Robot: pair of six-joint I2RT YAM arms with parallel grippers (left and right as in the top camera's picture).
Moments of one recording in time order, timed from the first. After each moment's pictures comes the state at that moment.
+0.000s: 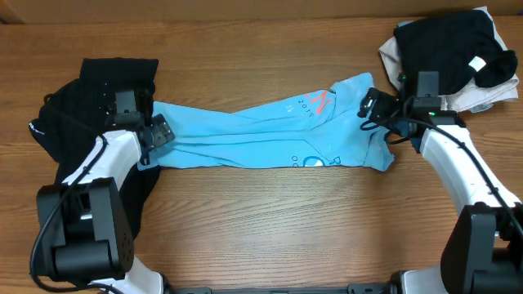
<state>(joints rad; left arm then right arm) 0.11 1.78 1.05 -0.45 -0.22 -0.39 -0.03 1.64 1.10 -0.44 -0.07 0.37</state>
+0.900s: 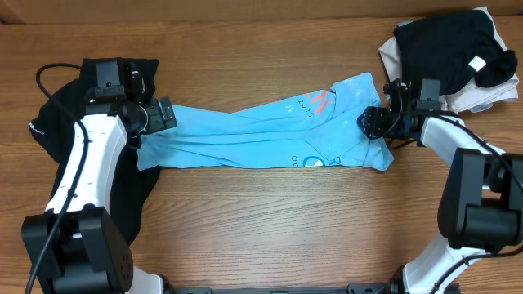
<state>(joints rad) 0.11 1.69 1.29 -0.76 0.02 -0.20 -0.13 1.93 1.12 -0.33 -0.36 0.02</state>
